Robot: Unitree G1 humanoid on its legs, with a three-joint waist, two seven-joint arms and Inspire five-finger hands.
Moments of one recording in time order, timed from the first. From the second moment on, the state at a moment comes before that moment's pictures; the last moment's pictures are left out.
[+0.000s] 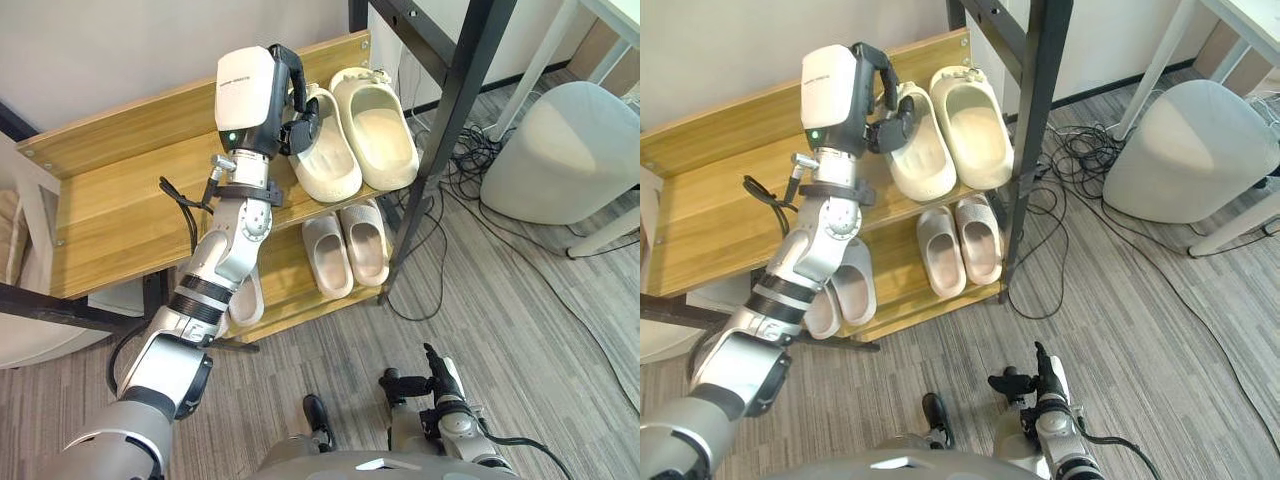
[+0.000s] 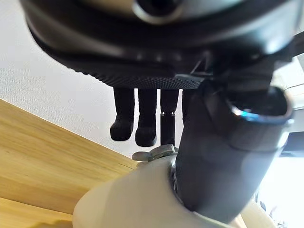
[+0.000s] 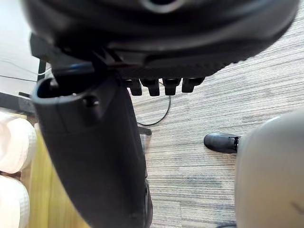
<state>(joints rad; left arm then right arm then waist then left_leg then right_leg) -0.74 0.39 -0.29 0.24 0.70 0.06 0.46 0.03 -0.11 0.10 0.88 -0.13 -0.07 -0.23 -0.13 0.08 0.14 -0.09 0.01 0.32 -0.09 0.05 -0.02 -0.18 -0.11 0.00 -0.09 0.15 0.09</state>
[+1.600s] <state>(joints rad) -0.41 0.17 -0.29 -0.19 0.23 -0.08 0.46 -0.01 -0.11 0.11 0.98 -0.11 -0.05 -0.23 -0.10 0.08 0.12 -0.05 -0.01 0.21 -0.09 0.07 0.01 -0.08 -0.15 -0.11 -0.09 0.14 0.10</state>
